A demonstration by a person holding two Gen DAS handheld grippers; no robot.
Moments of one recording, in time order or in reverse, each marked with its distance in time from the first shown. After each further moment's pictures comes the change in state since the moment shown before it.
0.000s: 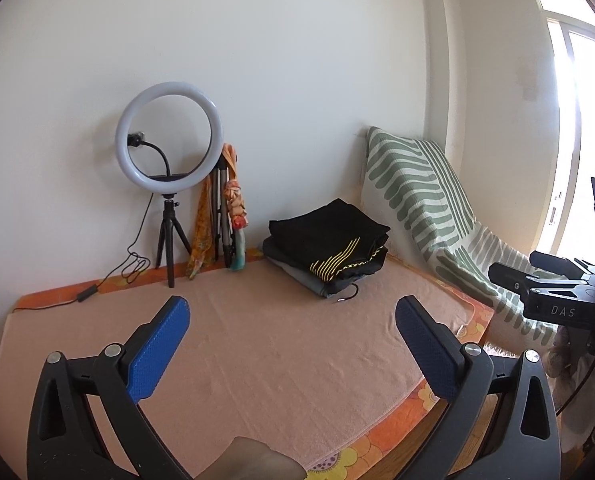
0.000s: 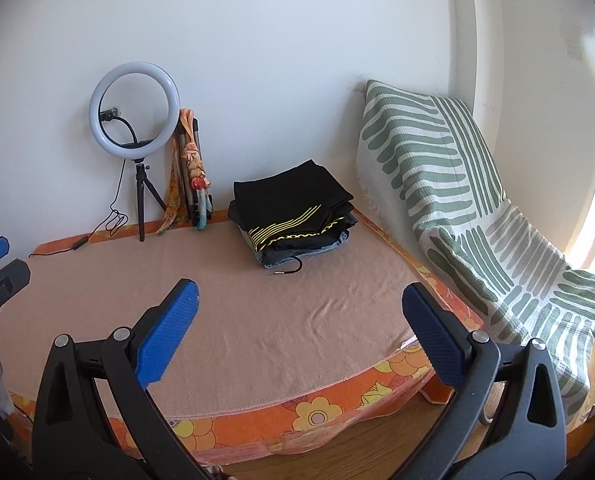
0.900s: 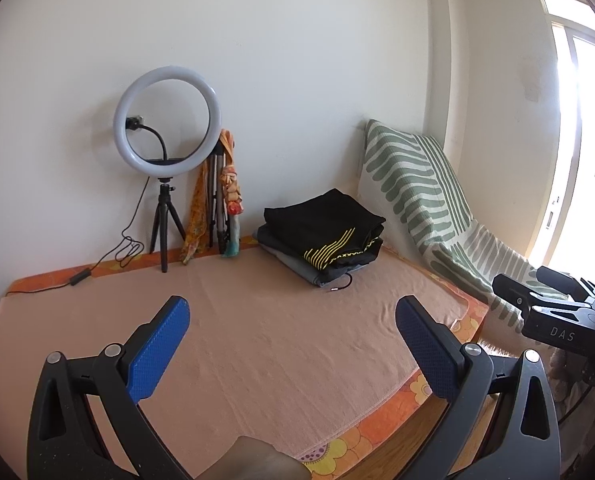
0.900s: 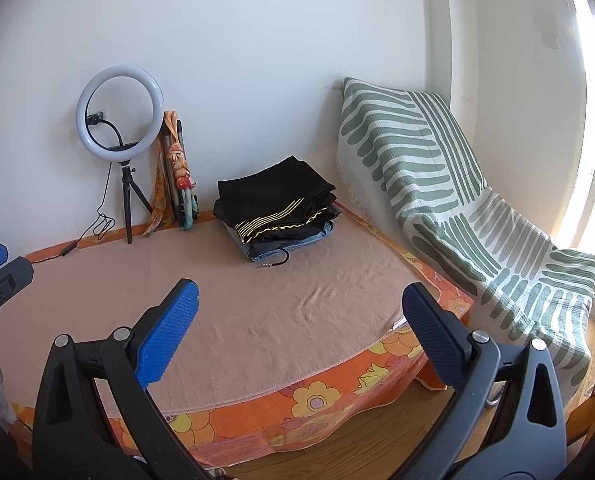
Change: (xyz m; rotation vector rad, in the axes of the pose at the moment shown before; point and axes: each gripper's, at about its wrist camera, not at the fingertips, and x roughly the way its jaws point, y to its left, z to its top) left arm 0.002 -0.005 -0.016 -0.033 0.022 -0.015; right arm -0.008 0.001 -0.023 0.038 -0.028 -0.060
